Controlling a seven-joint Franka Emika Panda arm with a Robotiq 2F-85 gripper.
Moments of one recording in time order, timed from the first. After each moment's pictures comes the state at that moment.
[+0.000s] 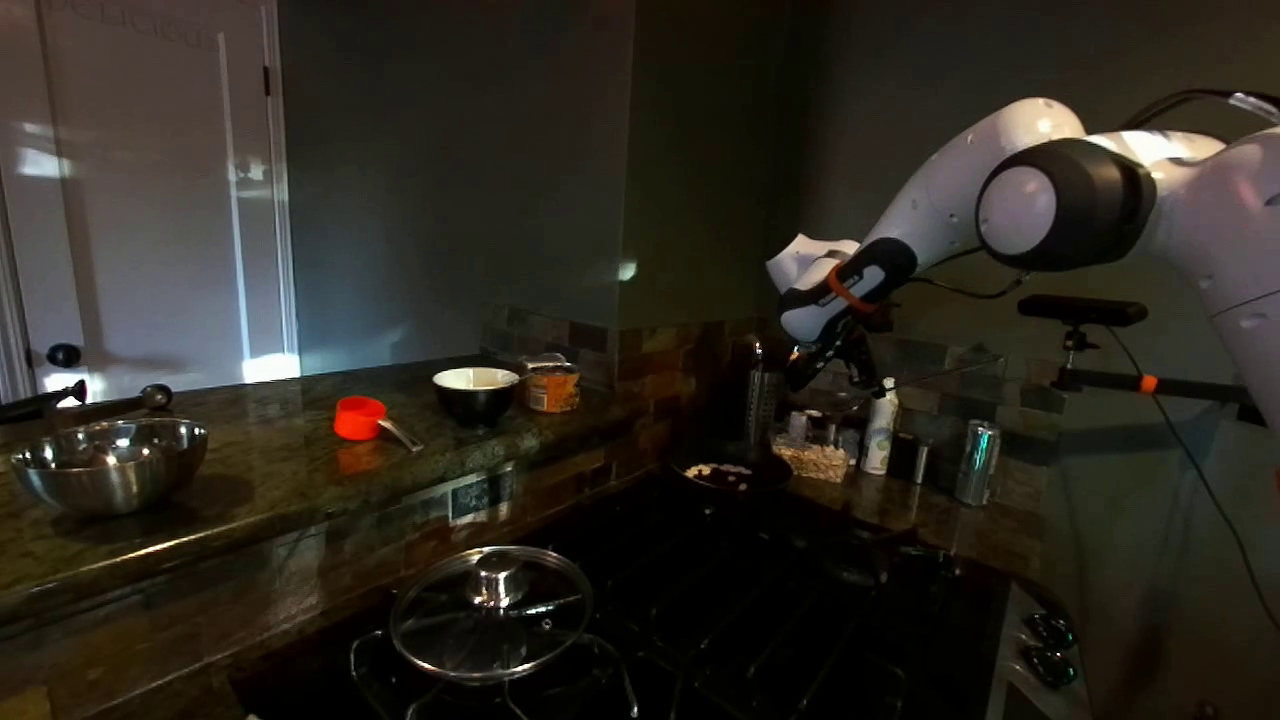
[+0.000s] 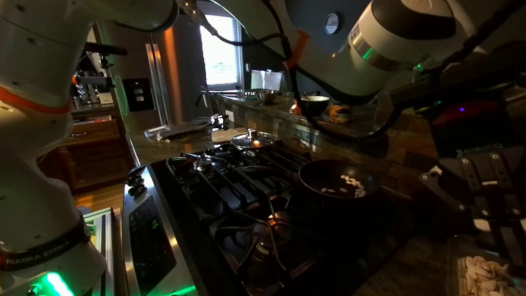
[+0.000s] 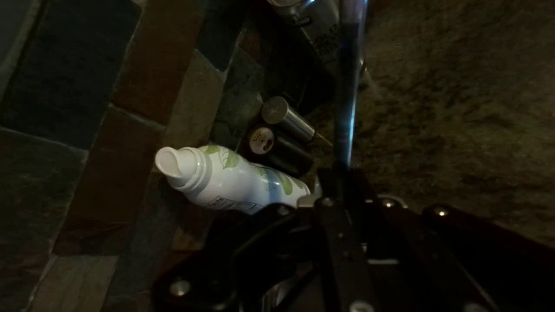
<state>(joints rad) -0.38 0.55 -0.31 -1.45 -0.66 1.92 -0.59</state>
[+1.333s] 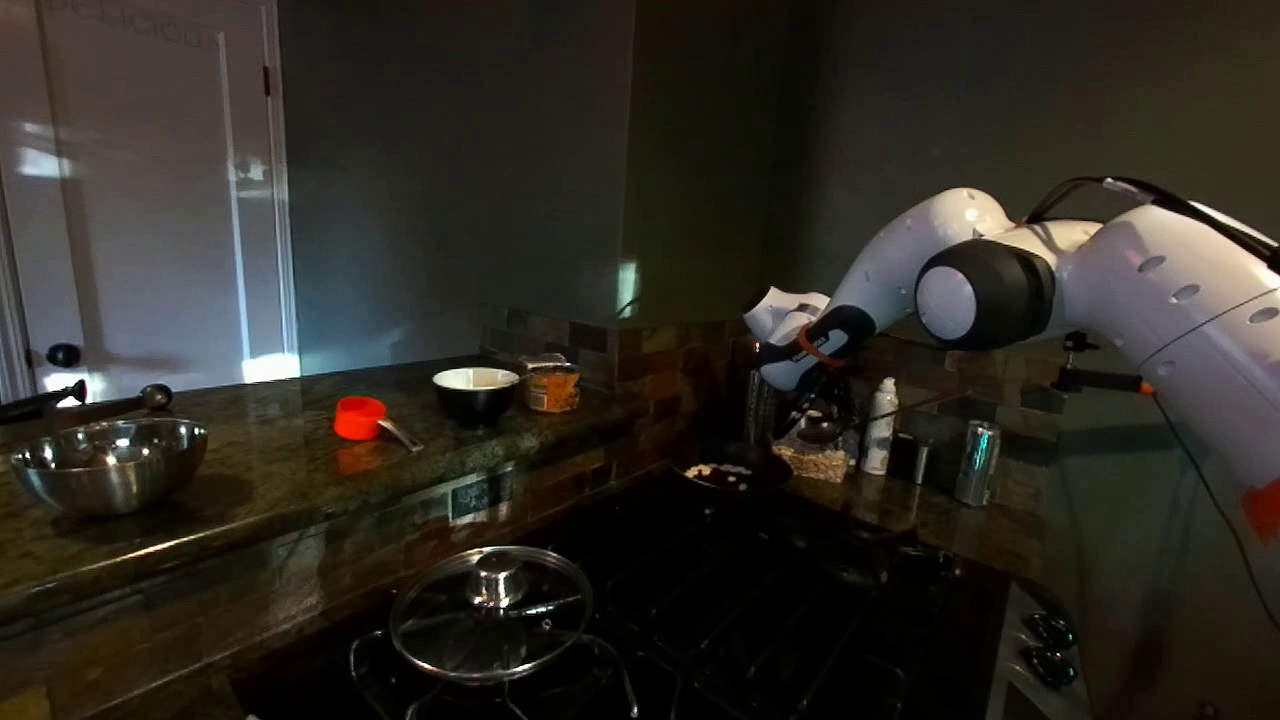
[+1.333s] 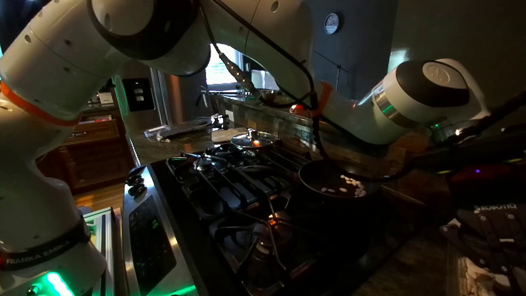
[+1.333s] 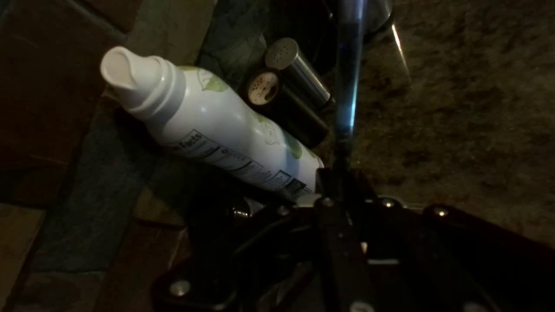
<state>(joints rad) -0.41 0.82 -0.31 -1.22 -0.67 1.92 -0.56</state>
